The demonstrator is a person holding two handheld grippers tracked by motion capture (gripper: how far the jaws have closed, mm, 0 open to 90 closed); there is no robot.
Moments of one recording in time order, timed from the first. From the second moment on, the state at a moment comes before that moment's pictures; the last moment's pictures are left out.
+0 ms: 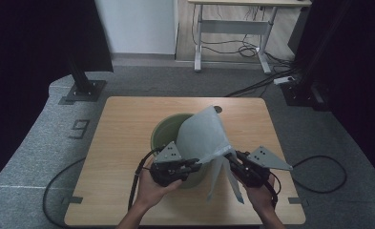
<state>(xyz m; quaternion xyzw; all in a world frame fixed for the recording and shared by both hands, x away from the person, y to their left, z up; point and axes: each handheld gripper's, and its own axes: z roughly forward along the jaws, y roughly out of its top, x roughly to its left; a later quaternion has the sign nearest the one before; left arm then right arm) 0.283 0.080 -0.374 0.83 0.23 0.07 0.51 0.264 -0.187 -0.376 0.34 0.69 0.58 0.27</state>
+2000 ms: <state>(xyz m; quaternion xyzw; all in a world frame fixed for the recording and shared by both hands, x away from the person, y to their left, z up) 0.317 0.124 -0.369 0.81 0.29 0.07 0.51 0.250 -0.199 -0.422 0.38 0.65 0.58 0.31</state>
